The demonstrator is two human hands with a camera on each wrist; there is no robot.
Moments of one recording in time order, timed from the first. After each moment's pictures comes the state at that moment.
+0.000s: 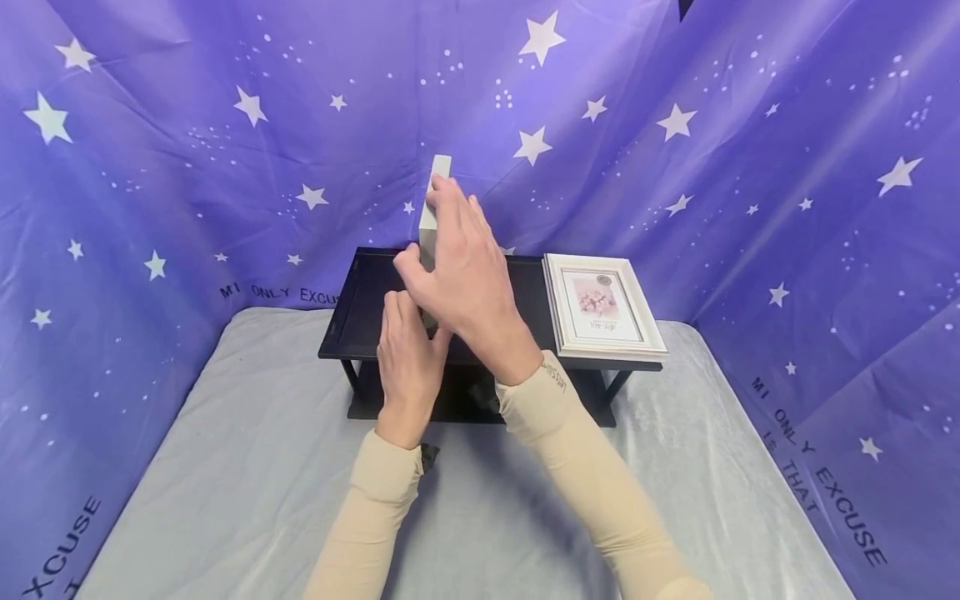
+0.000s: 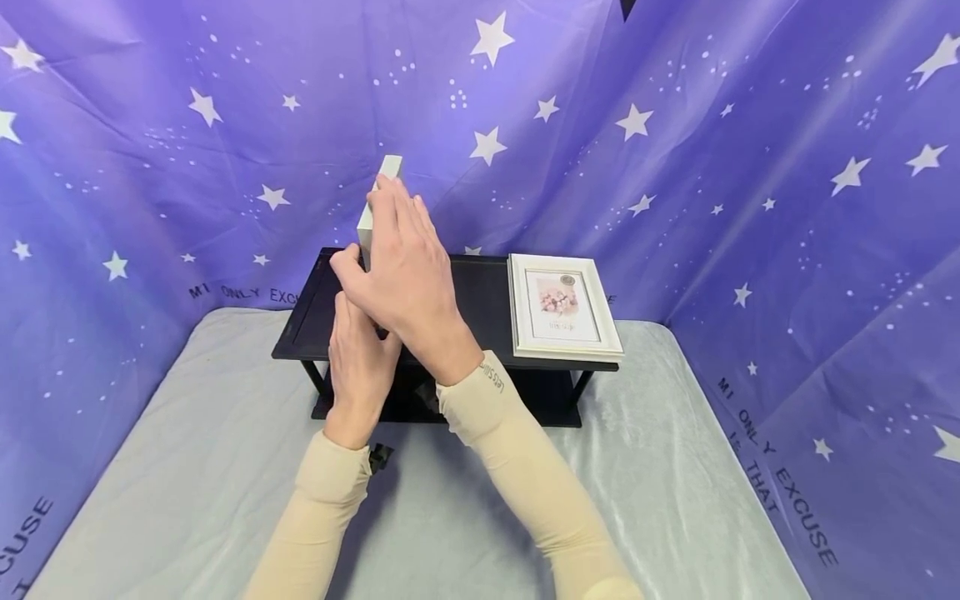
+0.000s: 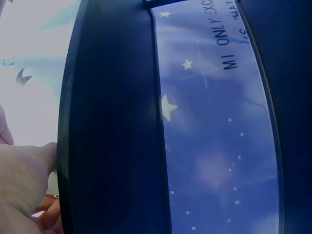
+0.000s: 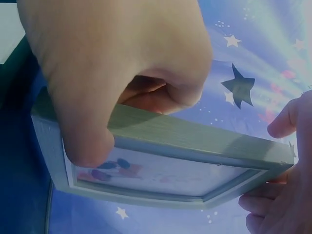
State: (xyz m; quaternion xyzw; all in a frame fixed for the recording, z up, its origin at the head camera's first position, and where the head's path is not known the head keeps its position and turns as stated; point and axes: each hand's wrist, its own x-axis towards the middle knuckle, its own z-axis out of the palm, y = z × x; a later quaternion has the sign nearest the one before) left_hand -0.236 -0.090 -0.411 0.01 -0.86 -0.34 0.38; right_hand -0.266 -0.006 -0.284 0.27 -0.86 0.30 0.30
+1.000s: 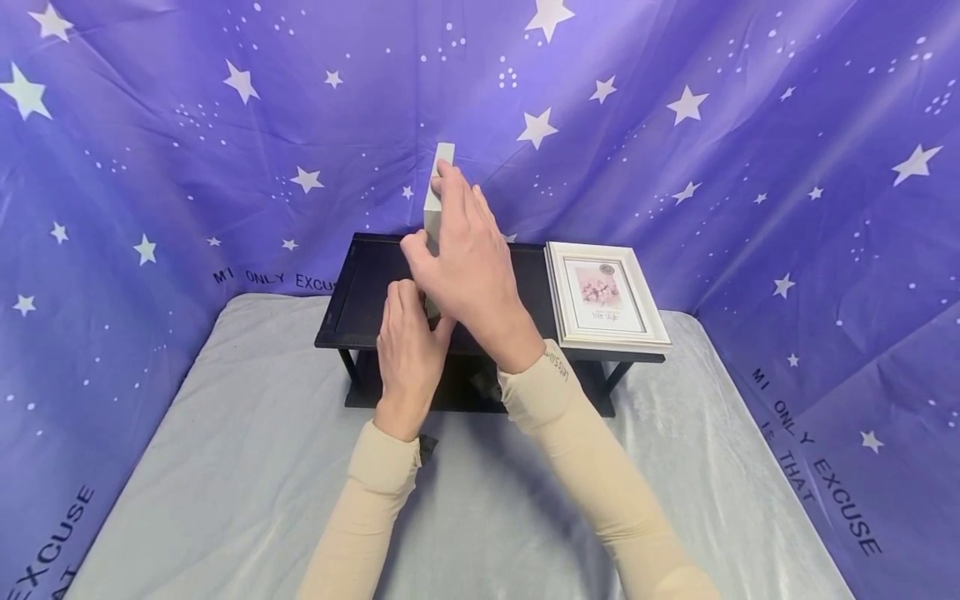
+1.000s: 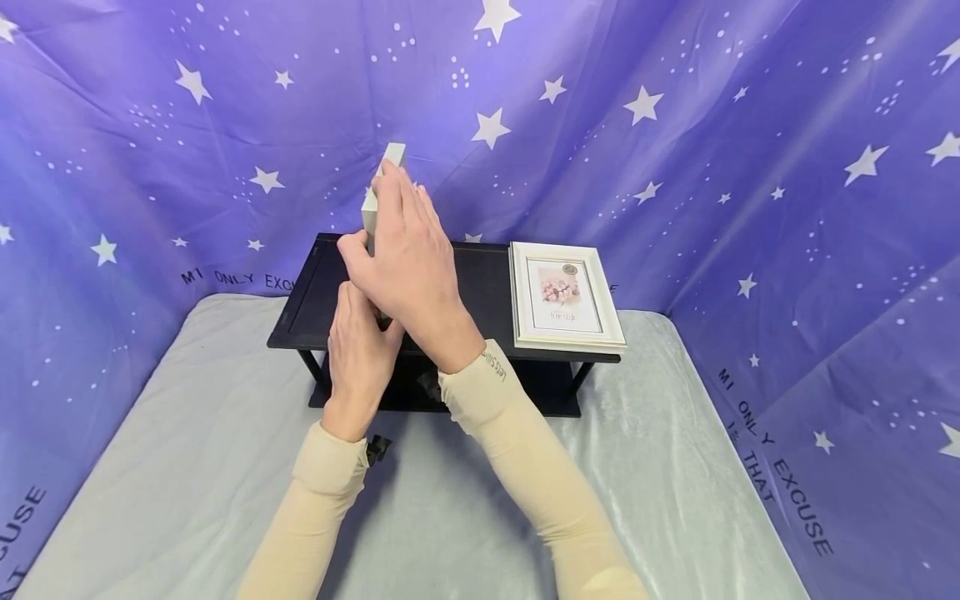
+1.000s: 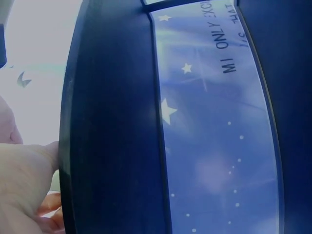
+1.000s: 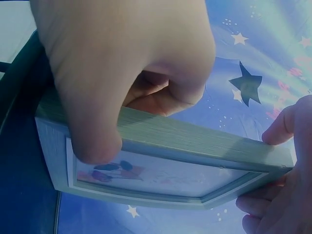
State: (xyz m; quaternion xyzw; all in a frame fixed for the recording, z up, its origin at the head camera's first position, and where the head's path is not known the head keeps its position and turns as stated) left_hand -0.238 -0.091 -0.414 0.01 -0.87 -0.35 0.36; right_hand -0.277 -0.005 -0.288 0.25 -0.88 0.31 0.27
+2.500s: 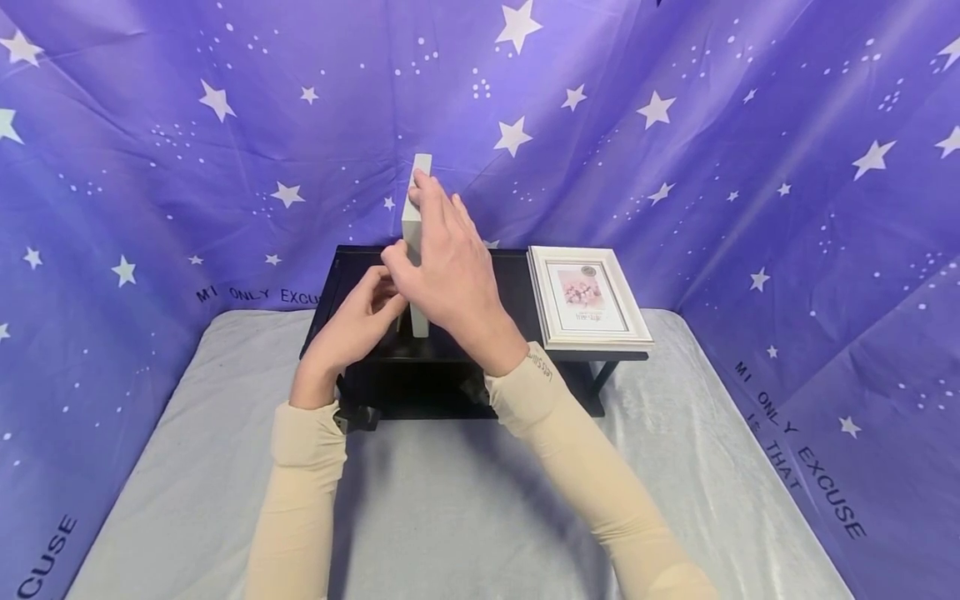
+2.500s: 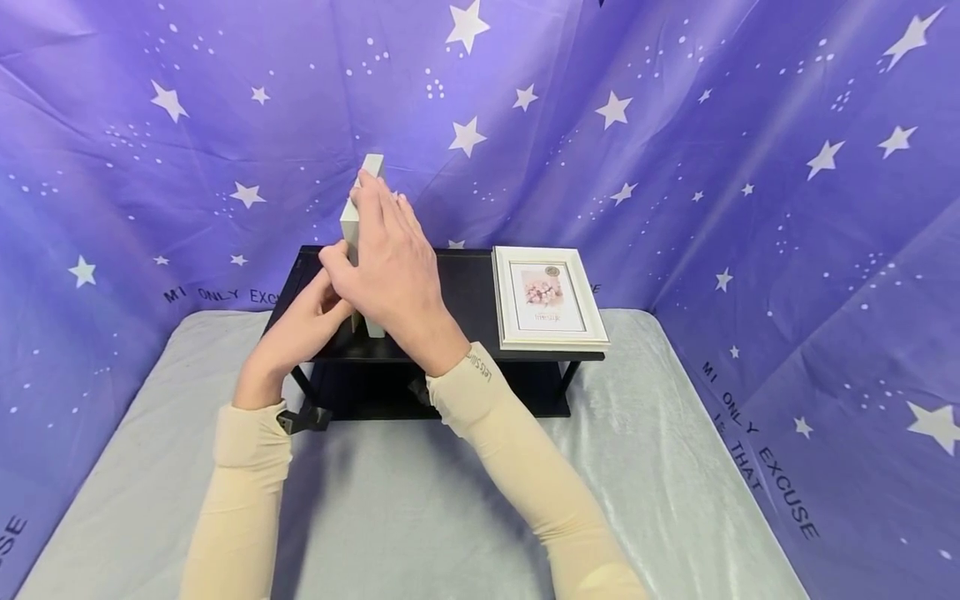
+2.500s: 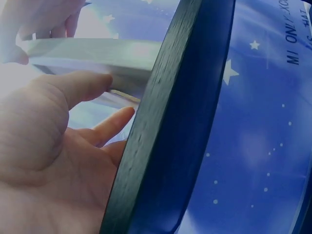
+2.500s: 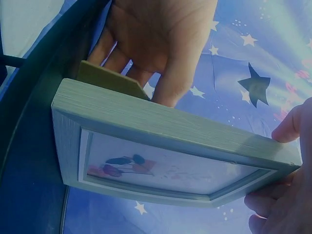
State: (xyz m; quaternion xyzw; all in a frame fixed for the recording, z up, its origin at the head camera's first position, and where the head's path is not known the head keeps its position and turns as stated) left_hand -0.270 -0.175 -0.380 -0.18 -0.82 -0.55 0.01; right_hand -0.277 -0.001 -0.293 0.26 -0.87 0.30 0.29
